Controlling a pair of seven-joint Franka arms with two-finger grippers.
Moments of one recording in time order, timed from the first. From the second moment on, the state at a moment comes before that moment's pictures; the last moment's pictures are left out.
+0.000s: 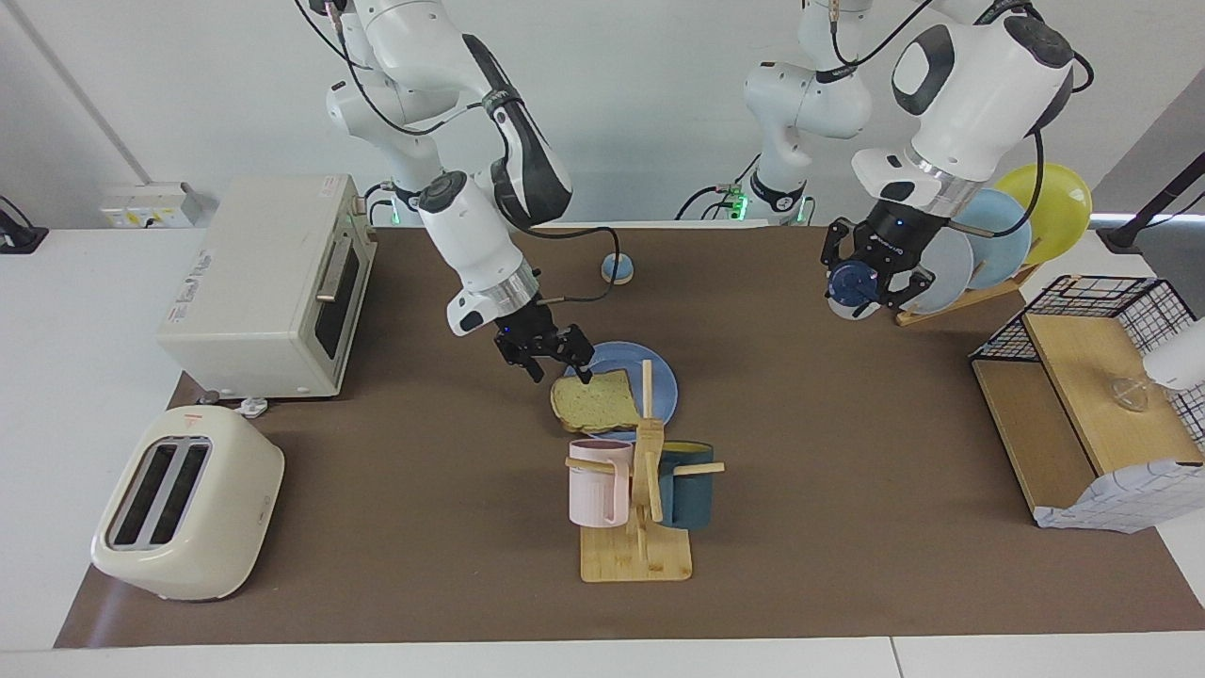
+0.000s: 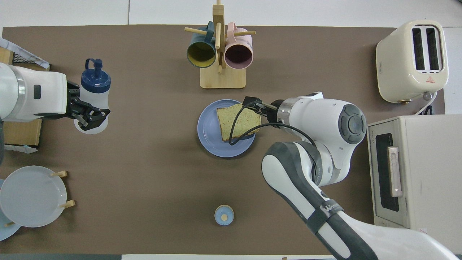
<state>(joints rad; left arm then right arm) -0.61 -0.07 0.41 -1.82 -0.18 1.89 0.76 0.43 0.19 0.01 -2.03 0.52 2.60 0.46</state>
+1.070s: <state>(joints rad) -0.71 -0.11 0.38 -1.86 -0.18 1.78 1.04 0.38 0.05 0.04 -1.76 0.52 2.24 0.54</state>
